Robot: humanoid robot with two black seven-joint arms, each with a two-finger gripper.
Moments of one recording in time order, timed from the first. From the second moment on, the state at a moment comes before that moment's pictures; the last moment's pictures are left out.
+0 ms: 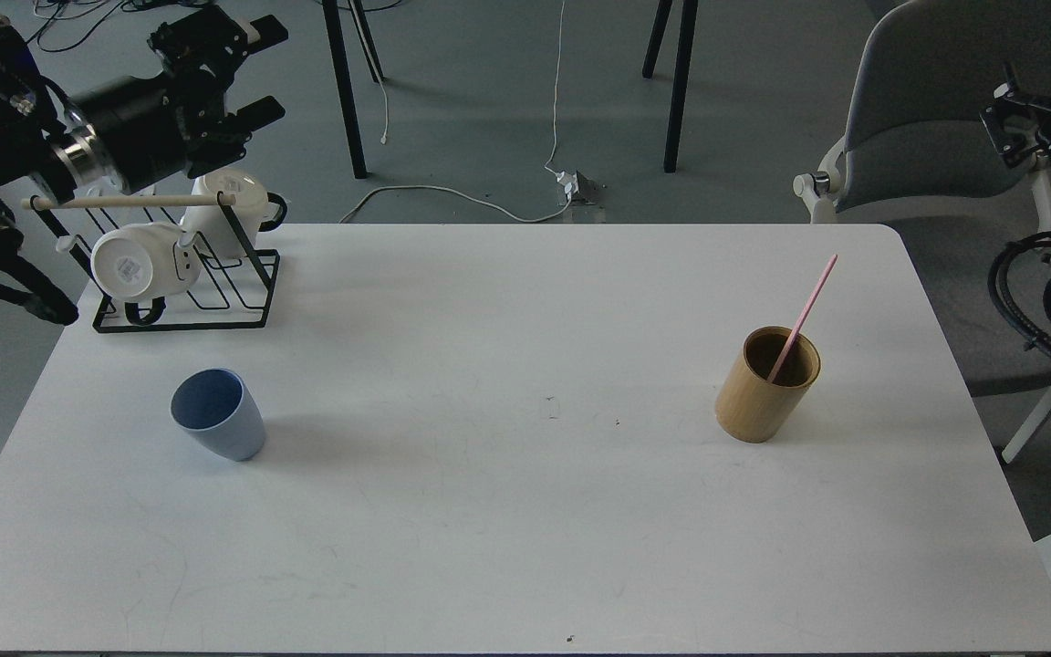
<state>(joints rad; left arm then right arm) -0.98 0.76 -0.47 -0.98 0.88 -0.49 -0.34 0.81 -0.48 1.07 0.48 0.15 0.49 0.17</state>
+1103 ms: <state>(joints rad) -0.65 1.03 -0.41 -1.24 1.69 -0.43 -0.36 0.77 -0.49 1.10 0.47 0.16 0.49 0.19</state>
